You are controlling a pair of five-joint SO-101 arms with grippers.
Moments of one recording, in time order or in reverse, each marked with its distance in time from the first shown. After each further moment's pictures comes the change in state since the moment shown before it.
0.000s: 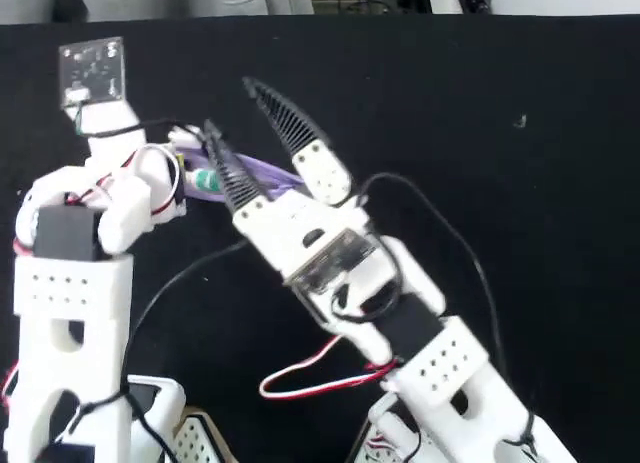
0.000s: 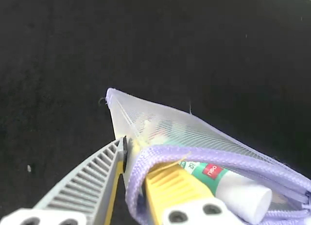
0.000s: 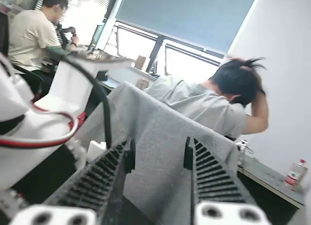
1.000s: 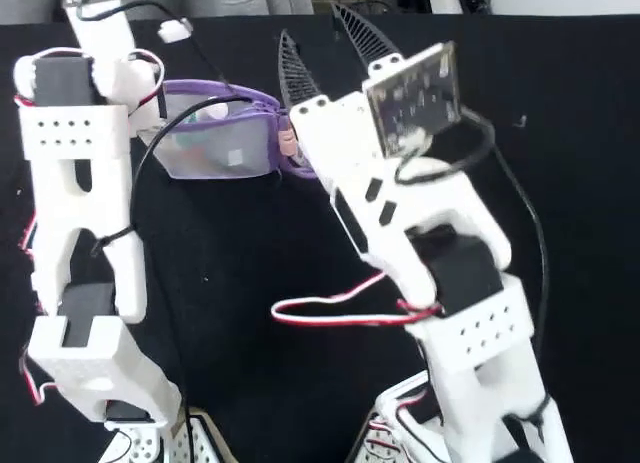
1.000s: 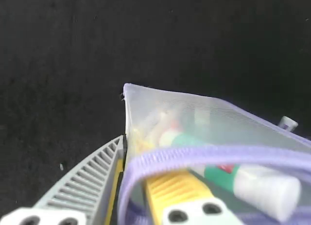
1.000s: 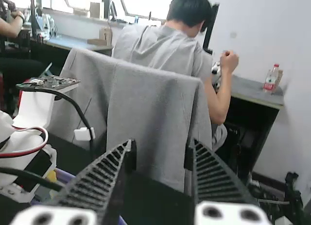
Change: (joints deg) left arm -3.0 51.5 -55.0 24.6 -4.1; right arm 14.0 15.0 -36.4 33.4 -15.4
